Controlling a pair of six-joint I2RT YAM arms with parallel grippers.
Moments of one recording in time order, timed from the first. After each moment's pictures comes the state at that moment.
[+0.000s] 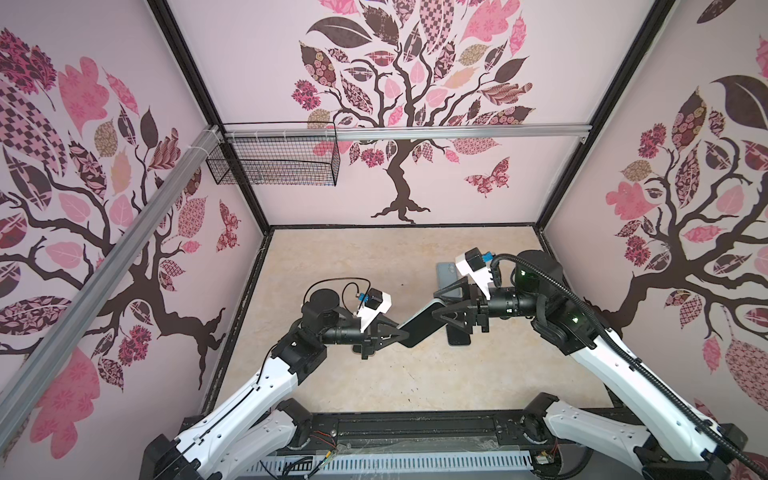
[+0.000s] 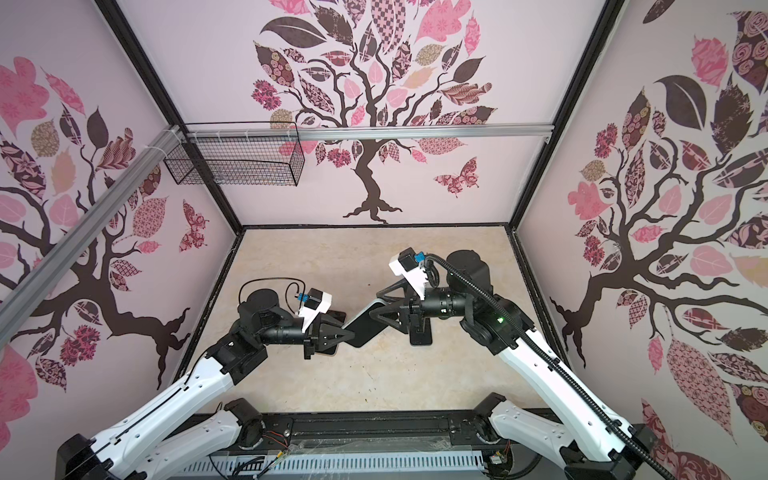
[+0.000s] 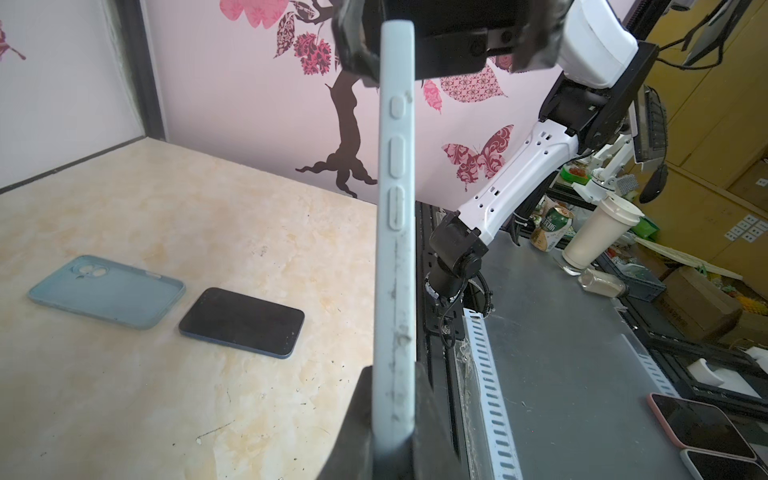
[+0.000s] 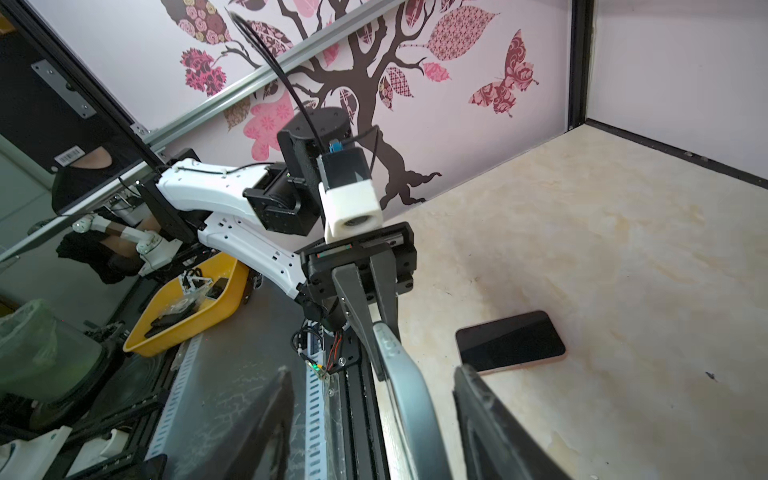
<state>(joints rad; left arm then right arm) -0.61 0.89 0.68 0.00 0.93 -0.04 0.61 1.00 1.14 -0.45 -0.85 0.16</state>
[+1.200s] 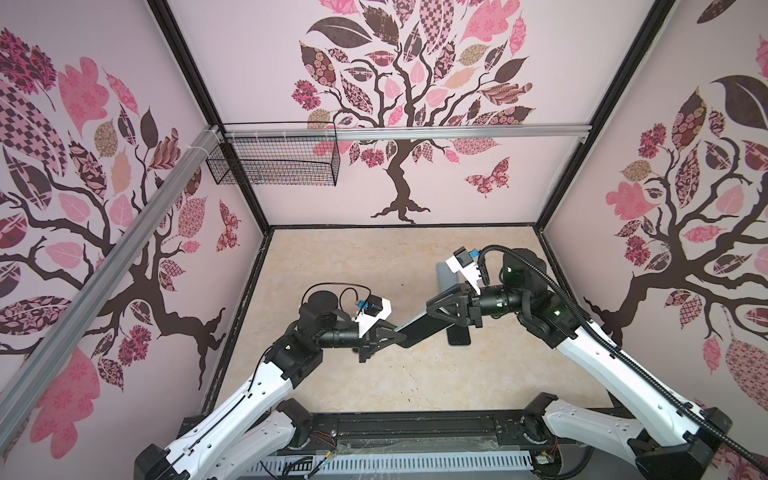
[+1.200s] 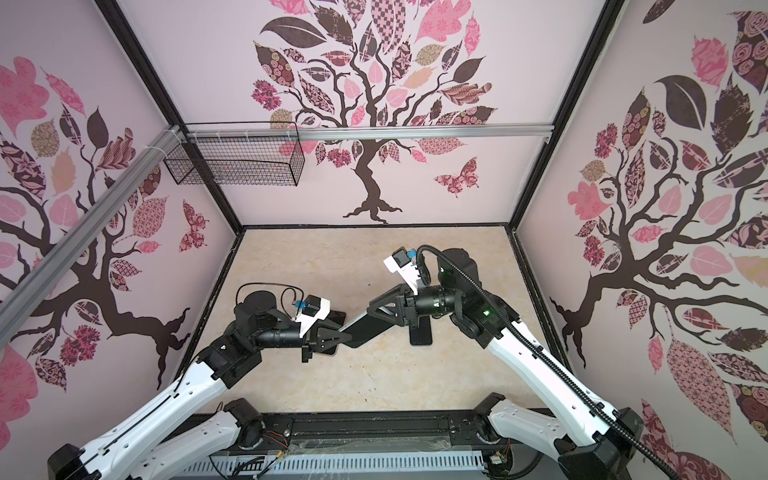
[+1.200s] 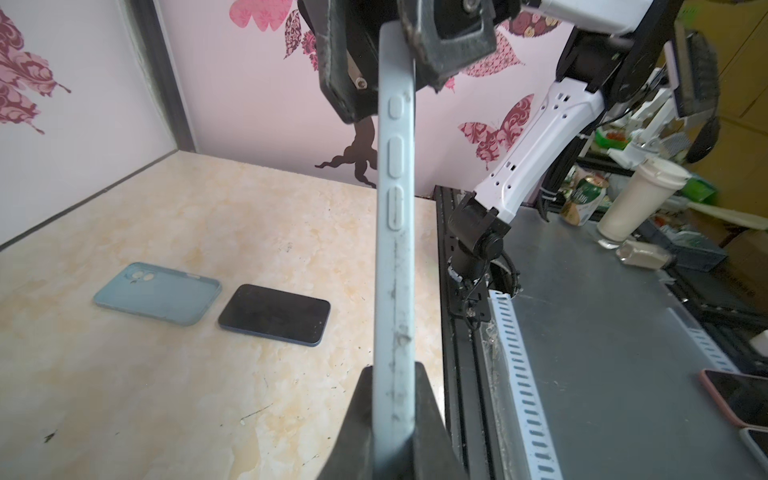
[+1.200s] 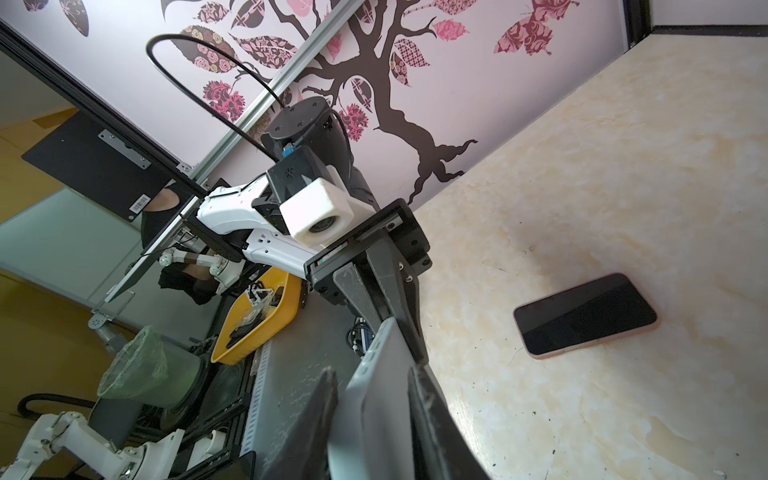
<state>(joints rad) -0.65 0.84 0.70 -0.15 0.80 0.14 0.60 1.05 1.08 -0.34 -0.95 0.39</state>
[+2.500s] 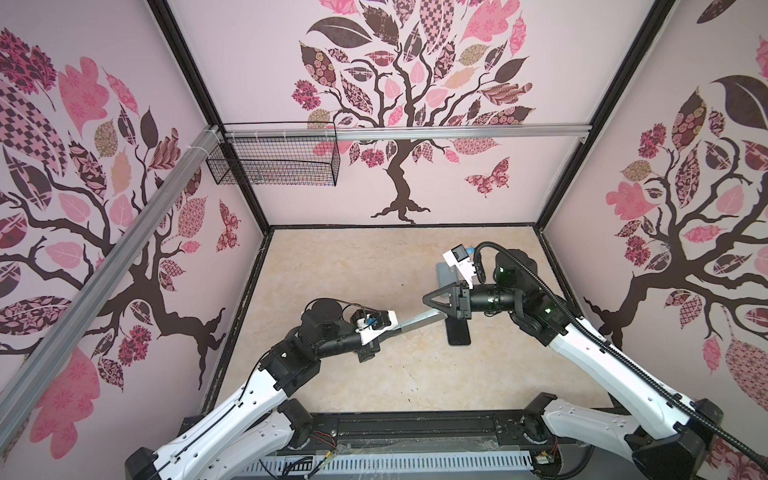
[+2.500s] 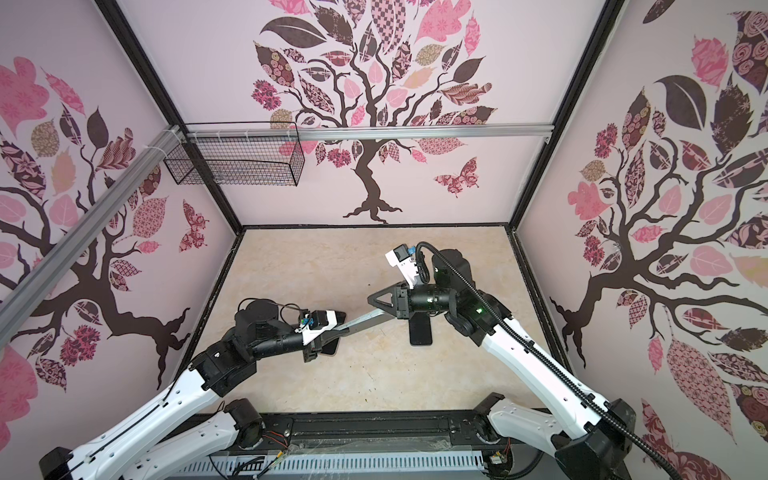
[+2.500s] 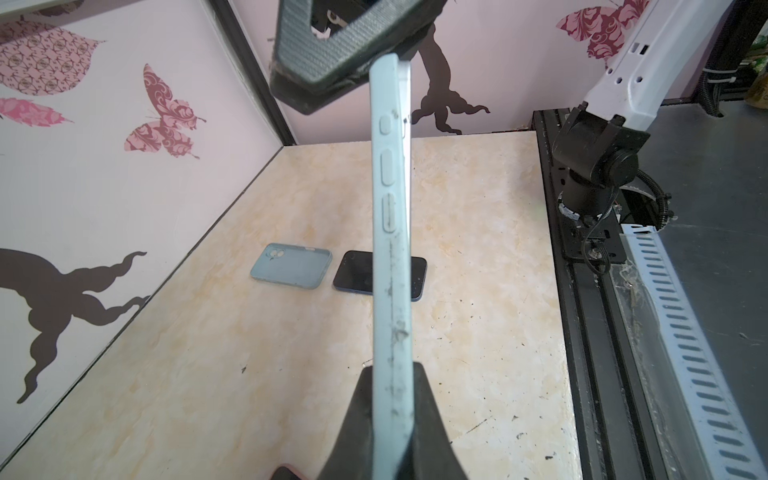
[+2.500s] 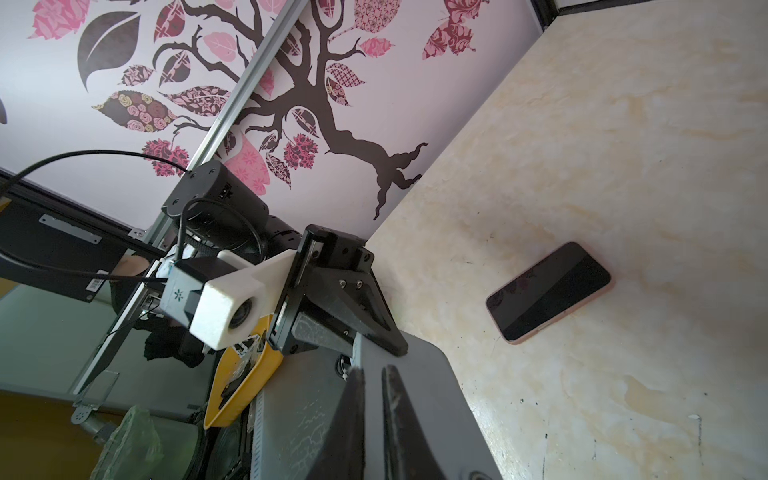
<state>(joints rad) -0.73 0.78 0.71 -0.26 0.45 0.42 0.60 1.08 1.07 -0.32 -0.76 0.52</state>
